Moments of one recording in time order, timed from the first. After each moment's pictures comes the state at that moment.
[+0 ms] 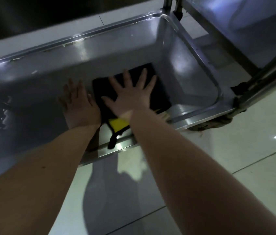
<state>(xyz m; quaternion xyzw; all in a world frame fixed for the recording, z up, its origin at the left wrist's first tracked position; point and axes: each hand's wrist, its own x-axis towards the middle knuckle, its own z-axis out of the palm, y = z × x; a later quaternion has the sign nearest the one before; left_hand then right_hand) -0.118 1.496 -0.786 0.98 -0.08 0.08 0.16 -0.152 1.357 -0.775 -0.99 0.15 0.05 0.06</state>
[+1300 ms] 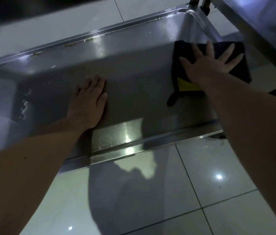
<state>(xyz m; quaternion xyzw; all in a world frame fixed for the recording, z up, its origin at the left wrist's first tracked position) -0.082 1.538 -0.779 0.97 -0.25 -0.03 0.04 -0.121 1.197 -0.778 -0.94 0.33 0.06 0.04</state>
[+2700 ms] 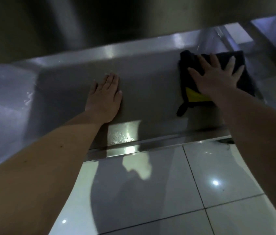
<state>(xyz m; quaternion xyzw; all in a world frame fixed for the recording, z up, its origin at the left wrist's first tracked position) -0.080 1.540 -0.778 0.97 -0.22 -0.03 0.05 -0.133 1.217 -0.777 -0.96 0.27 0.05 0.05</state>
